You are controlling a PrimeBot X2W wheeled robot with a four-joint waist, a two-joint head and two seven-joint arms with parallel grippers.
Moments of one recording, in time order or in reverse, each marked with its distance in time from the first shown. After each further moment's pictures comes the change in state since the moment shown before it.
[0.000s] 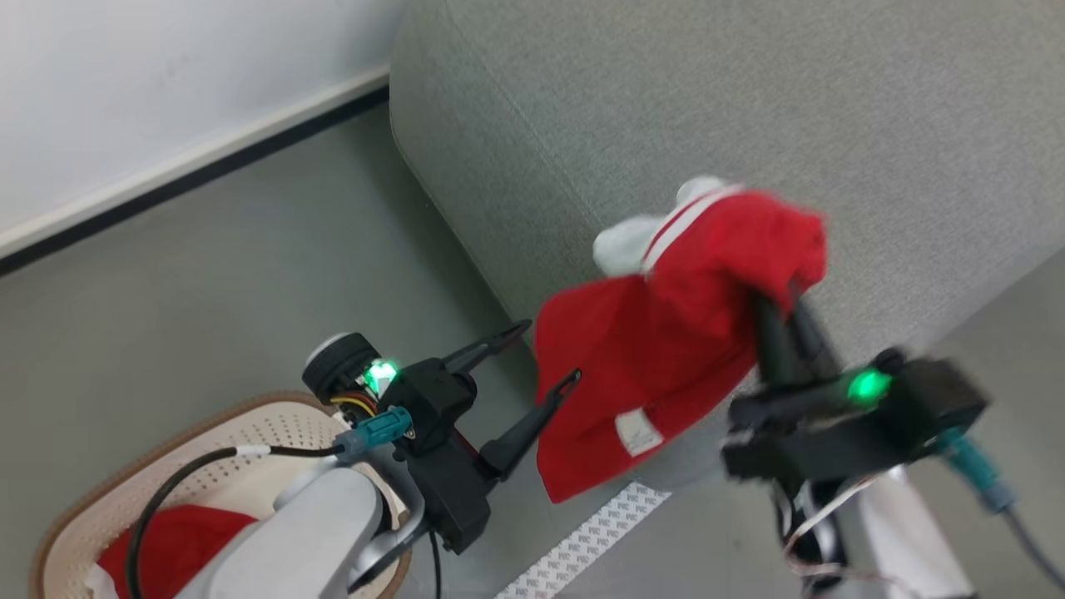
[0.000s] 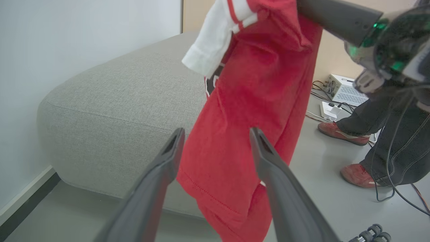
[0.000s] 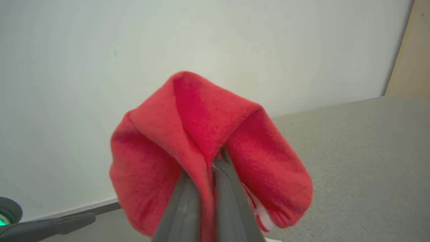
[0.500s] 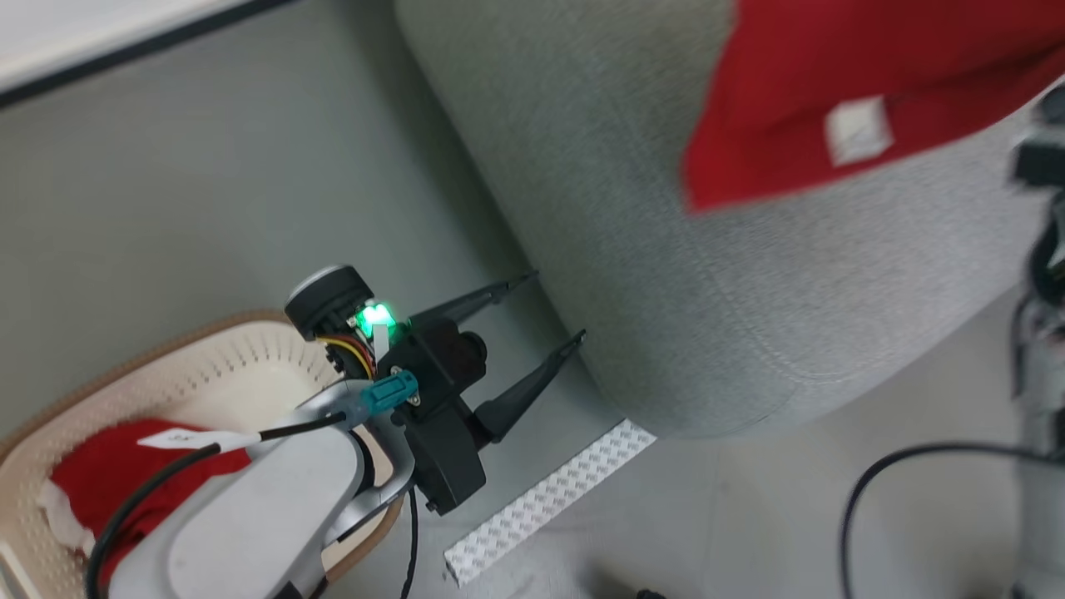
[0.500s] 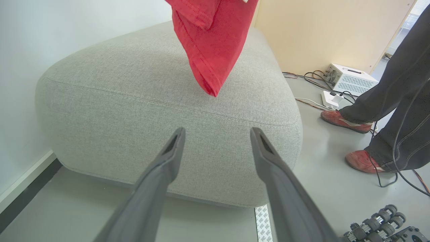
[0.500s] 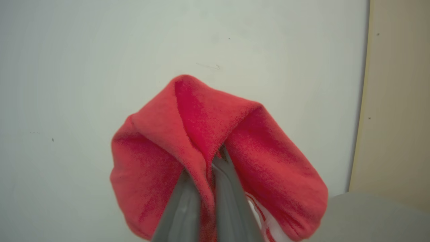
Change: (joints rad) left arm -0.107 0.088 -0.038 -0.142 0.031 -0.003 0.106; right arm -0.450 -0.180 -0.268 -0.027 0.140 0.000 0.000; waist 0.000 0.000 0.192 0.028
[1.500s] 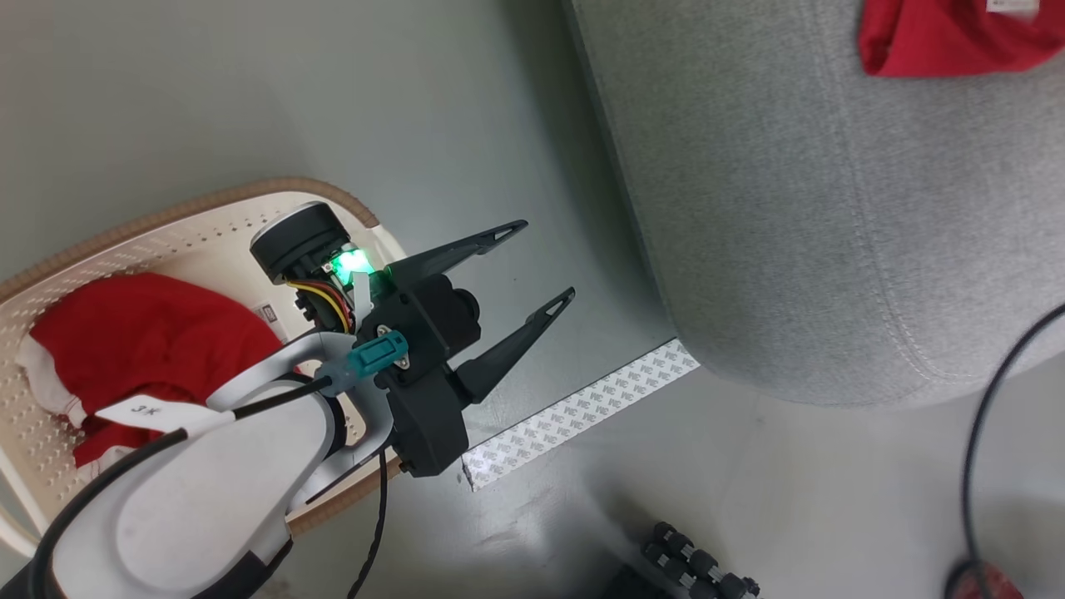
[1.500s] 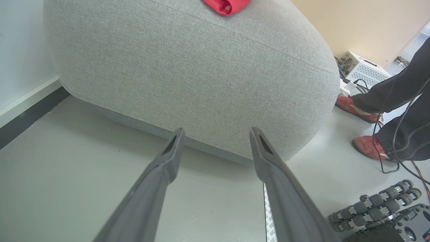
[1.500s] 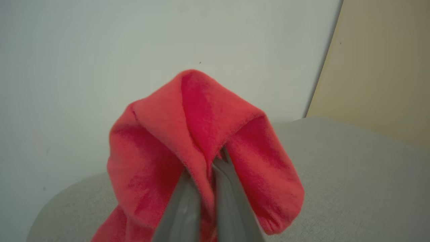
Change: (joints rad) left arm -0.121 0.089 -0.044 -0.090 -0.017 0.009 0.079; right arm -0.268 -0.165 -0.217 0.431 0.022 0.000 0.000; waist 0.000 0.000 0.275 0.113
